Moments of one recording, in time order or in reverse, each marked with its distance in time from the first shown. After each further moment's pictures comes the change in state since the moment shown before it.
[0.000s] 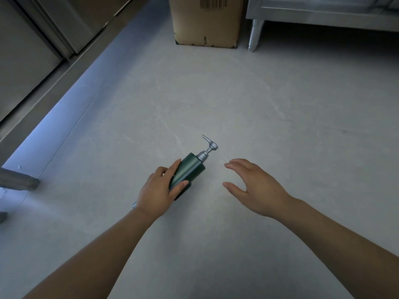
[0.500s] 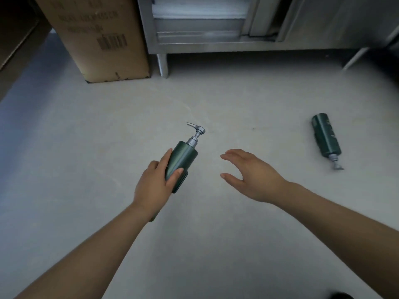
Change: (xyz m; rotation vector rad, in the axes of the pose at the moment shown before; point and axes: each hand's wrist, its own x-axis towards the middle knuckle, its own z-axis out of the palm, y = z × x) left_hand 0.073 0.142 -0.012 -0.156 -0.045 0.300; right_hand -0.063 0.036 -0.115 -0.128 0.191 0.310
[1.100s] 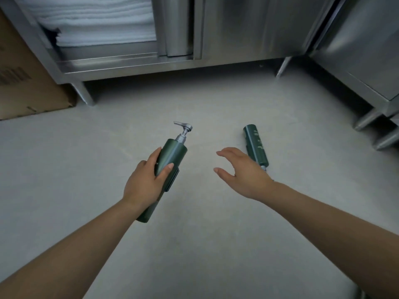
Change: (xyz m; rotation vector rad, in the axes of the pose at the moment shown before) left_hand 0.080 0.214 0.134 -0.027 -0.077 0.069; right_hand -0.052 0.238 -0.071 0.138 0.193 0.195
